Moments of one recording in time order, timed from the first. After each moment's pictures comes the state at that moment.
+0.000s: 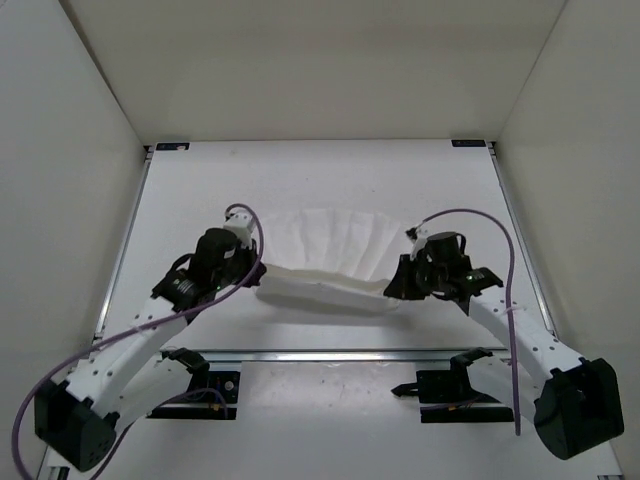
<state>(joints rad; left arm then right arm) -0.53 0.98 0.75 -0.39 -0.01 -0.31 0.26 1.02 0.65 -0.44 -0.41 0.32</state>
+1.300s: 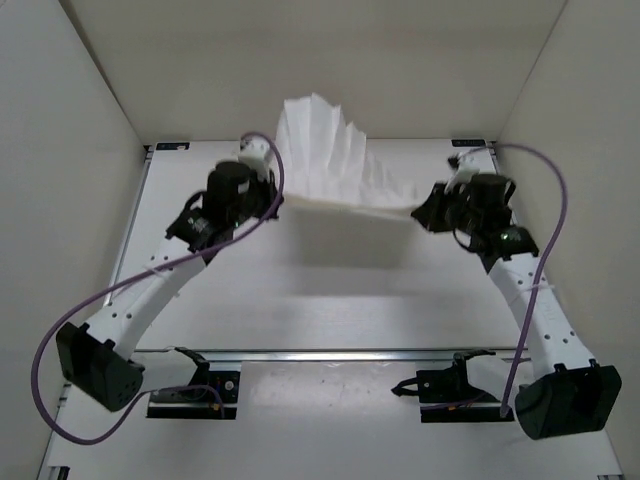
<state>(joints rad) -0.50 1.27 1.31 -0.37 -0.04 -0.22 0.11 1.11 1.13 -0.44 -0.33 0.18</state>
